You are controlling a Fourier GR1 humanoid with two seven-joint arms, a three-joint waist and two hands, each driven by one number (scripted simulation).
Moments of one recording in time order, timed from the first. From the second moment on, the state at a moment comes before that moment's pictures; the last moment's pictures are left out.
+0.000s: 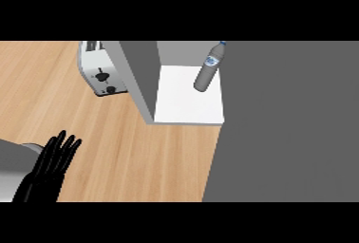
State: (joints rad) left arm 0.13 0.71 -0.52 -1.51 0.82 0.02 -0.80; right arm 0.12 -0.33 0.14 -2.36 -0.77 0.30 0.43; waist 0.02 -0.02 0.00
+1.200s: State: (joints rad) left arm 0.30 0.96 -0.35 -1.78 0.93 -0.07 -0.74; right arm -0.67 -0.02 0.75 -2.00 -0.28 -0.48 0.54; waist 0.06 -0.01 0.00
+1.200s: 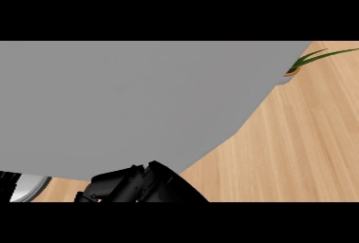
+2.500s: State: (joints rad) left arm 0.48 0.98 -0.15 -1.96 0.95 -0.07 -0.65; right arm -0.93 -0.05 0.45 -1.34 -0.65 -0.03 0.30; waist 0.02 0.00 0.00
